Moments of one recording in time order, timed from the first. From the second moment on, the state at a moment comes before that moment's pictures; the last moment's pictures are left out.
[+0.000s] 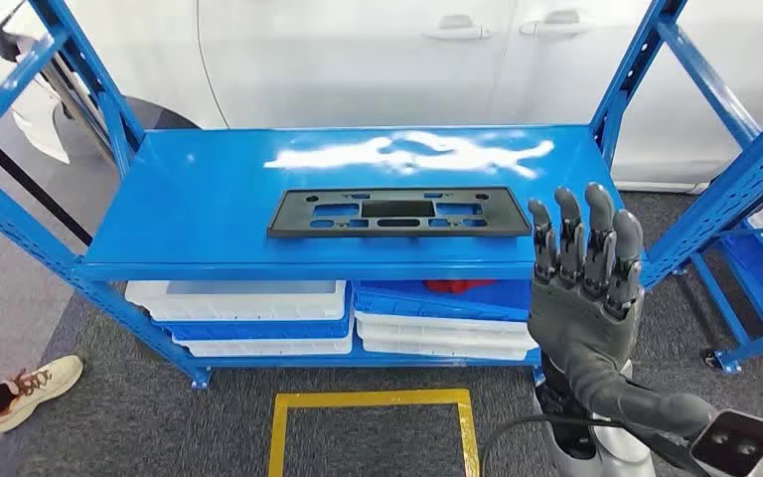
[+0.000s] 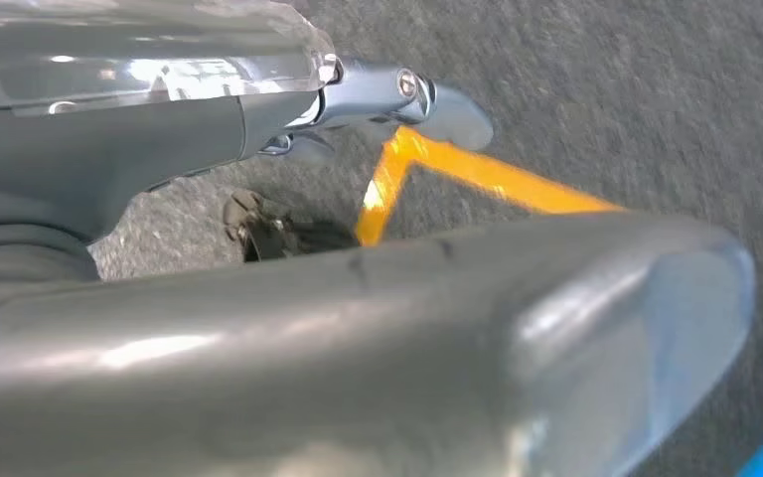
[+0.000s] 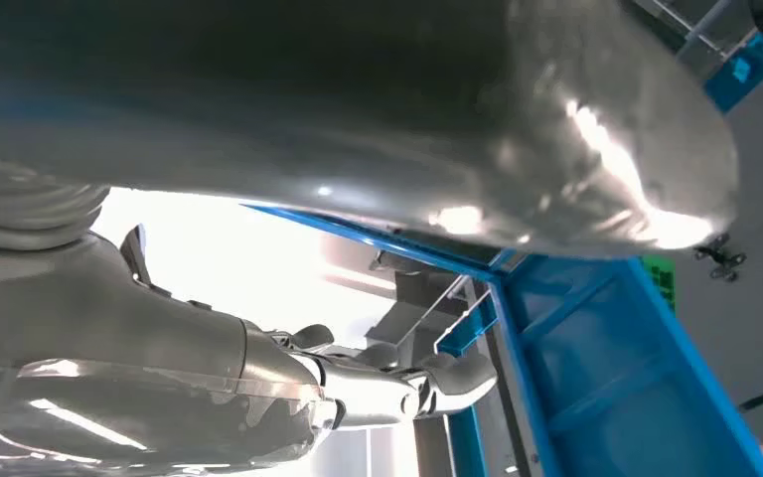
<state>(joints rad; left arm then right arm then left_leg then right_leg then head) -0.11 -0.06 1.24 -0.23 -0.82 -0.02 -0.31 -0.09 0.01 0.12 -2.04 -0.08 0.41 -0.70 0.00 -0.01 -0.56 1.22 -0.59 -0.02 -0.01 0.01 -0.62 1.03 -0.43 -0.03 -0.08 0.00</state>
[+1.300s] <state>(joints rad) -0.10 -0.07 1.20 -0.22 -0.92 0.04 -0.11 -0.11 -0.04 0.41 -1.71 0.76 -0.33 -0.59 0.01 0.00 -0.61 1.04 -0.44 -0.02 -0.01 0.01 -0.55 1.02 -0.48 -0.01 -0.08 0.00</state>
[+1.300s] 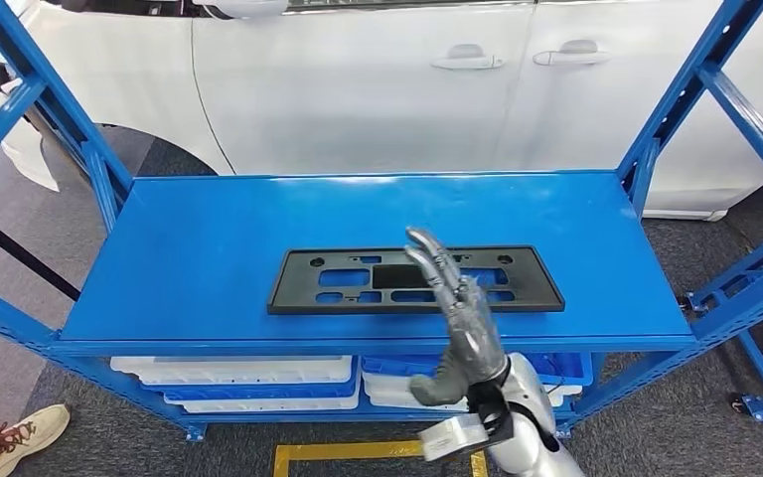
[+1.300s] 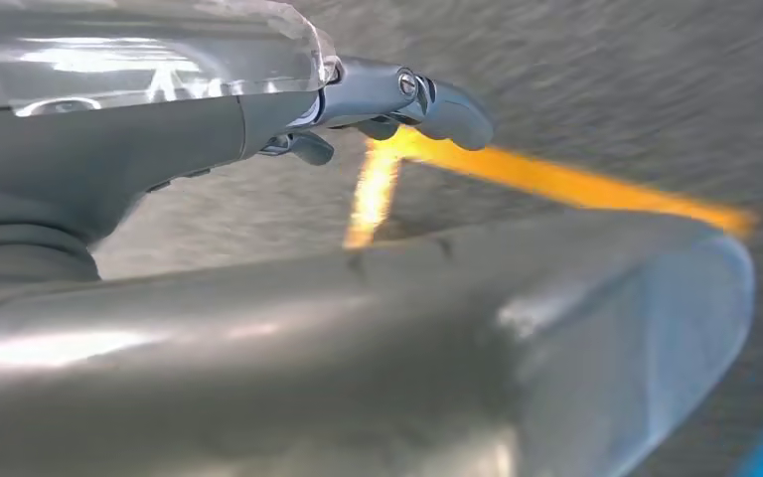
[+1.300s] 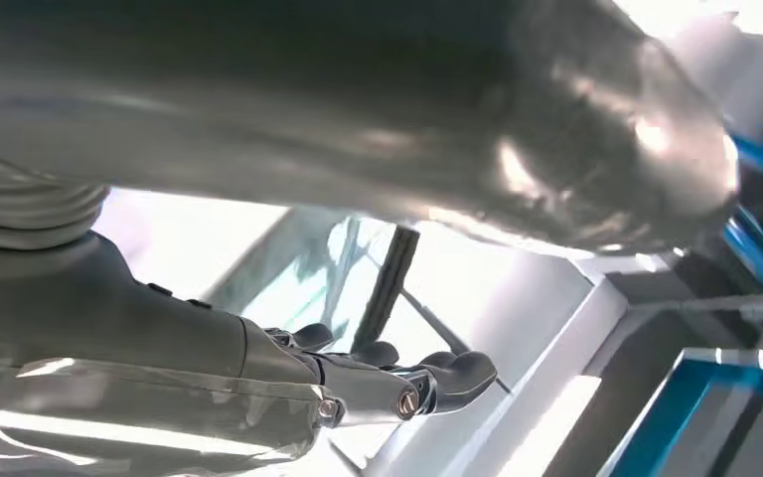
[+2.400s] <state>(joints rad) -0.08 -0.08 1.17 -0.22 -0.96 0.07 -0.03 -0.48 0.11 0.71 -0.91 1.49 -0.69 0.00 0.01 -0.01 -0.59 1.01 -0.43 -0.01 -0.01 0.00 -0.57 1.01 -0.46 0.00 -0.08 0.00</state>
